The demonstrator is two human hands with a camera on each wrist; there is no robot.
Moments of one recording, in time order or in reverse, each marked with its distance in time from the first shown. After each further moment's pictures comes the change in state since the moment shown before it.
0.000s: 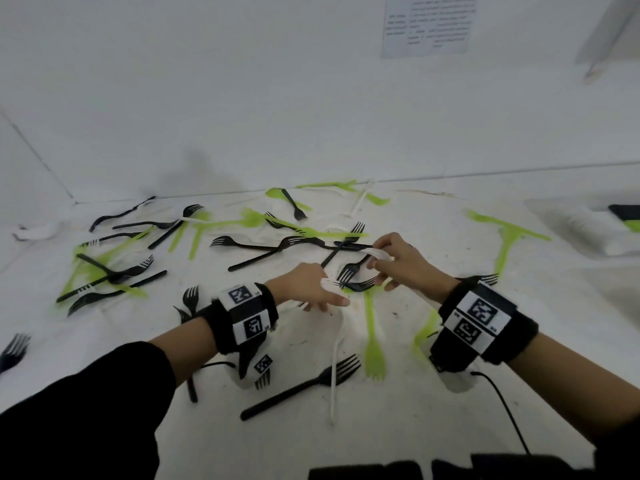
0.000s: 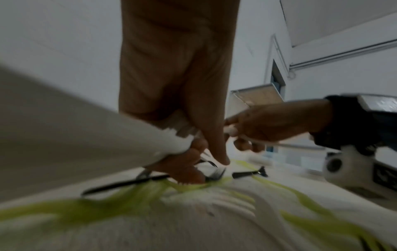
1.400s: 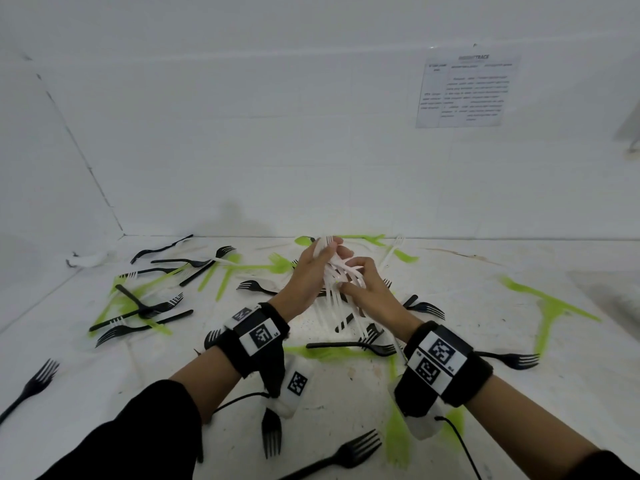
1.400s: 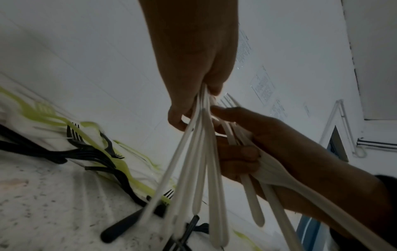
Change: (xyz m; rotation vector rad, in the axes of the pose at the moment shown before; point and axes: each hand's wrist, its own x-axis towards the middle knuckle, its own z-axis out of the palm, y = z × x) left_hand 0.011 0.013 -0.062 -1.132 0.569 0.389; right_hand 0.050 -0.048 0.051 0.208 -0.074 -0.265
